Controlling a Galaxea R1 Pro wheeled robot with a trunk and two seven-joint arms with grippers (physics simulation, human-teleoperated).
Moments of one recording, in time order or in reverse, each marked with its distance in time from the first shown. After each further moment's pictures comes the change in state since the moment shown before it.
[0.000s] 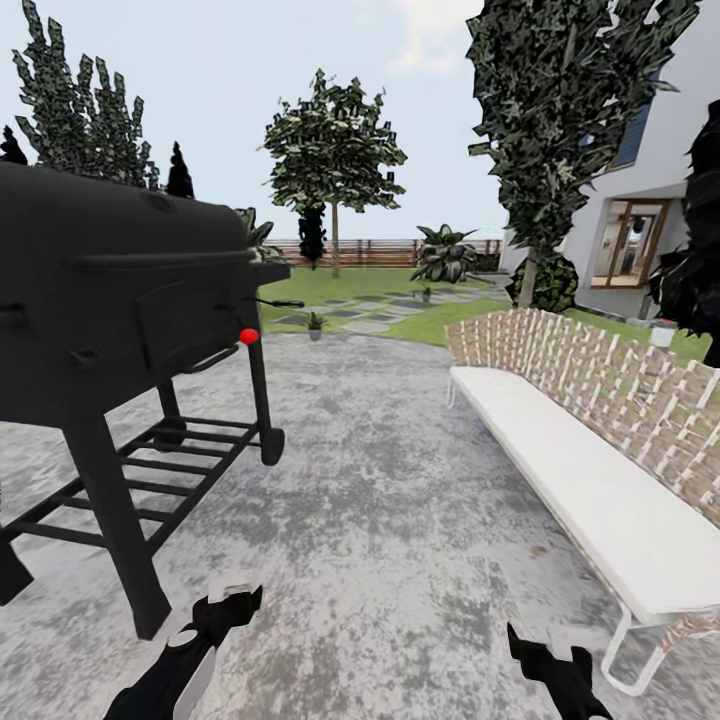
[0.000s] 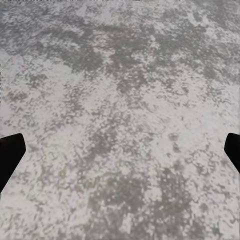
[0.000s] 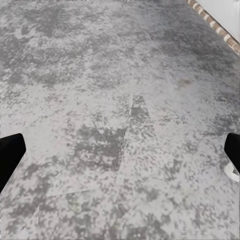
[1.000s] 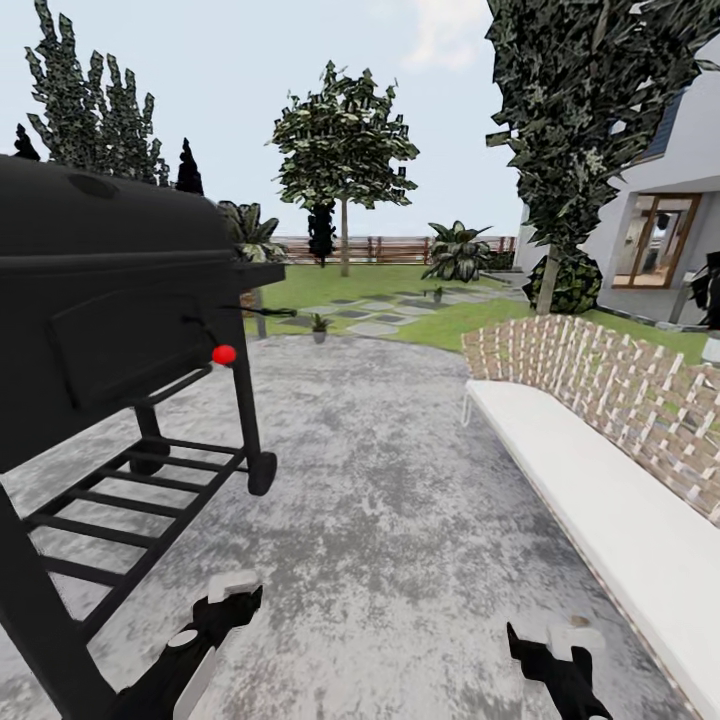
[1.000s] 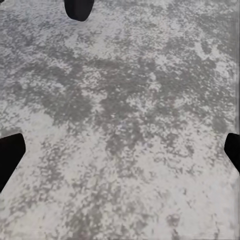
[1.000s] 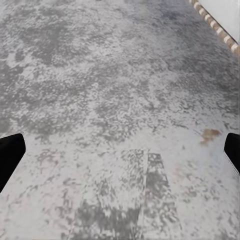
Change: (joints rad) left arm 0.000 0.000 -0.001 0.000 0.000 0.000 0.000; right arm 0.000 0.000 0.000 -0.001 0.000 0.000 0.000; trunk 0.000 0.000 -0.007
